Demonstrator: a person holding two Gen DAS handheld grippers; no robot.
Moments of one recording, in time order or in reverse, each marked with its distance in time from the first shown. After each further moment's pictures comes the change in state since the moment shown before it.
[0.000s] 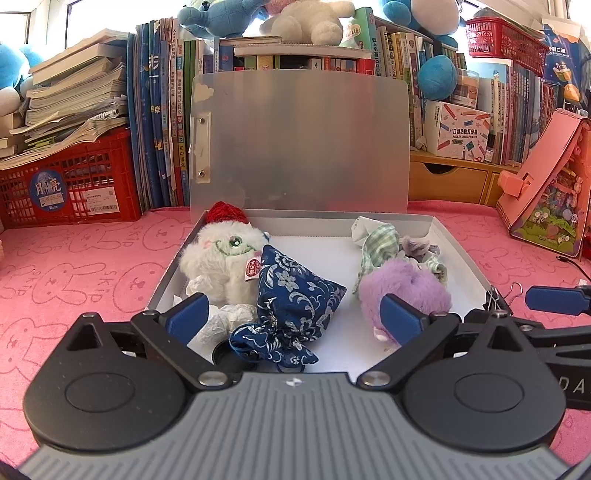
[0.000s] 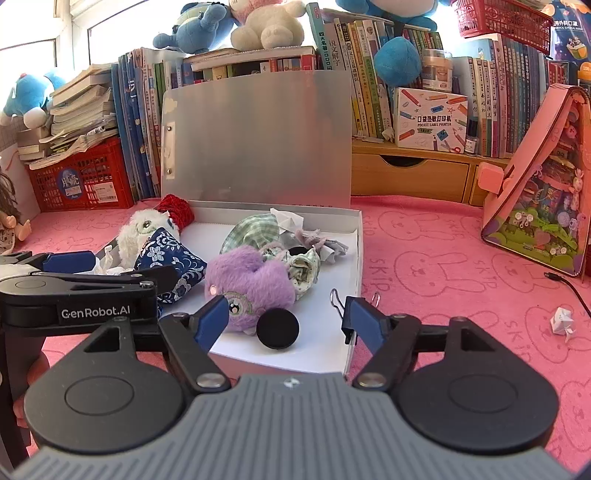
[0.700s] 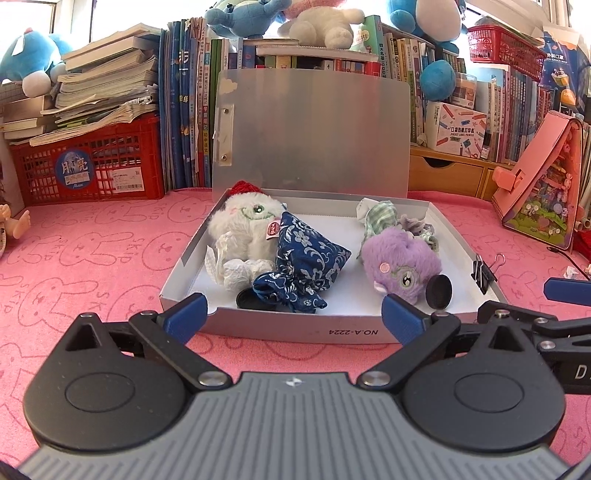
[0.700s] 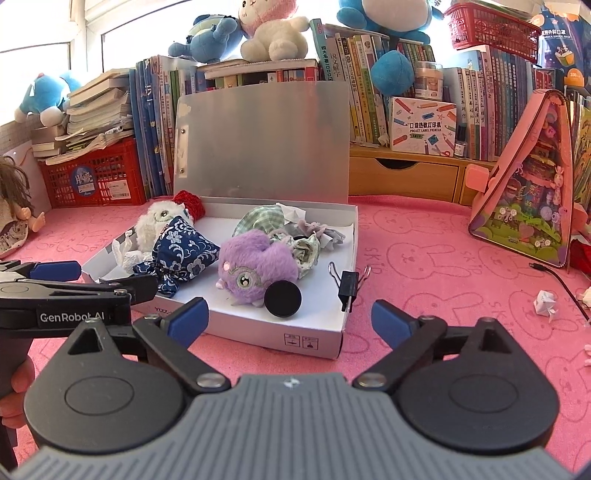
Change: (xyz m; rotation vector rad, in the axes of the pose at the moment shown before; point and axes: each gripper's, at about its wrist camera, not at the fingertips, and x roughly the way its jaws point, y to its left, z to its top) left arm -0.047 0.009 -0.035 -0.042 0.002 0.012; right arm -0.037 0.004 -0.028 -0.012 -0.031 0.008
